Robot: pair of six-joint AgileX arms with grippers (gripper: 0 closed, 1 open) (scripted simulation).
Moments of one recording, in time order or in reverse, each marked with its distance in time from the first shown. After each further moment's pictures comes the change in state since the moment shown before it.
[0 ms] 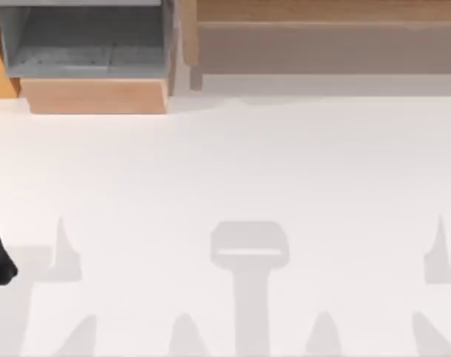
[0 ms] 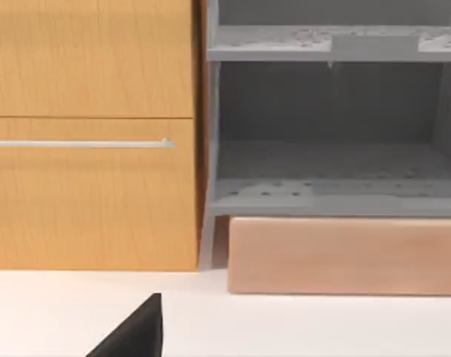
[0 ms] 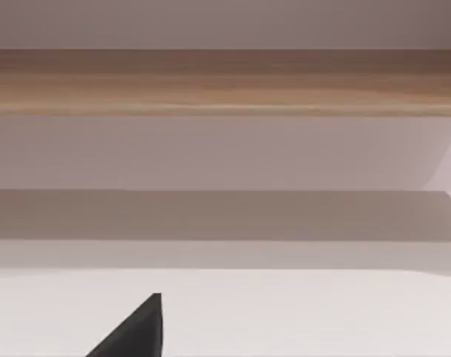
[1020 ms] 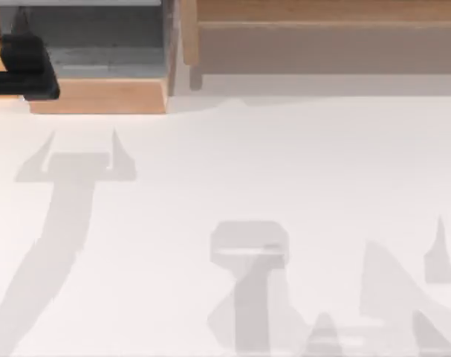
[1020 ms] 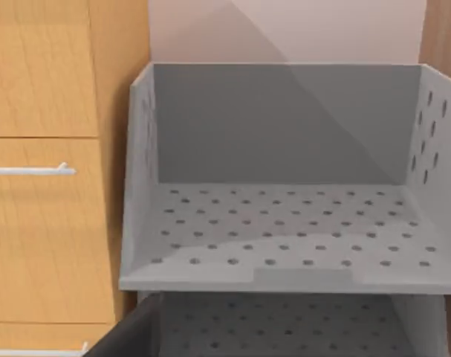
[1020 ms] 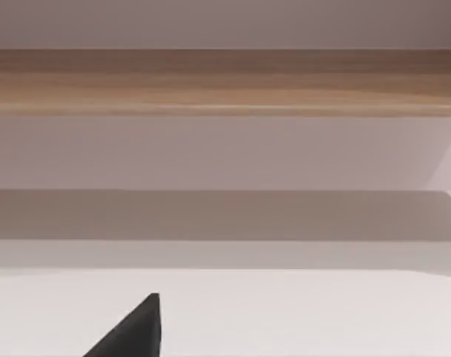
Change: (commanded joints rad) left arm -0.333 0.868 0.593 0.283 -0.326 0.012; right arm 0.000 0.000 0.000 0.000 0.000 0.000
